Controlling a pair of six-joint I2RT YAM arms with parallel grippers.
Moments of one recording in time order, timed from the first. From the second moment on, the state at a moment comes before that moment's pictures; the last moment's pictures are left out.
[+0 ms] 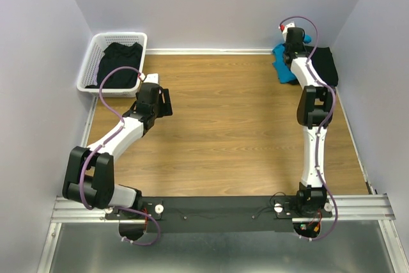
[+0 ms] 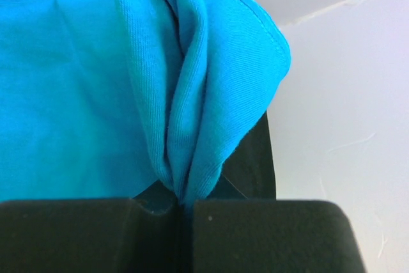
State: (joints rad) left arm -0.27 1.39 0.82 -0.10 -0.19 -0.30; right arm 0.02 2.52 2.24 -0.21 0.52 -0.57
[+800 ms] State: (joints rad) left arm -0.27 1.42 0.82 -0.10 -0.19 -0.30; right arm -0.08 2.59 2.23 -0.08 0.53 -0.53
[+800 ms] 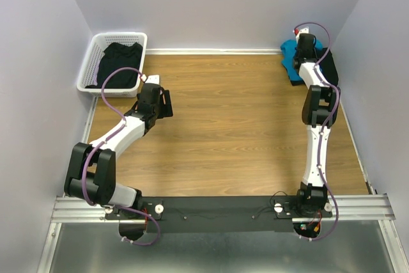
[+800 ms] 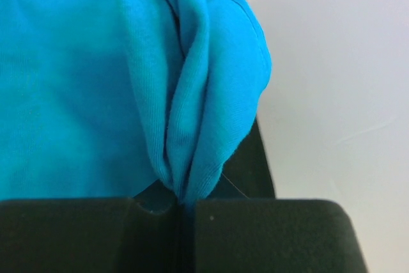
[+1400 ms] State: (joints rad) left arm -0.27 1.41 0.82 -0.10 -0.19 -0.30; right arm -0.09 2.60 2.22 -0.01 0.79 -0.47
